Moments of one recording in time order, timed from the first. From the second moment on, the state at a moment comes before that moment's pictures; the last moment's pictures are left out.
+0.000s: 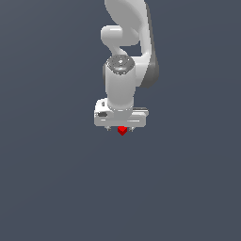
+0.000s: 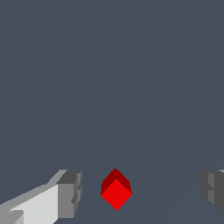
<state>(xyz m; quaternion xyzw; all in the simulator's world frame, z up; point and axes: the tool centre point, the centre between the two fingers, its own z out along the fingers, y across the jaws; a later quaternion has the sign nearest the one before) 0.003 -0.002 0.172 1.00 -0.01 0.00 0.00</state>
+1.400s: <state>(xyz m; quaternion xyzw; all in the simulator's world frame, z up) -0.060 -0.005 0.081 0.97 -0.23 0.00 0.00</state>
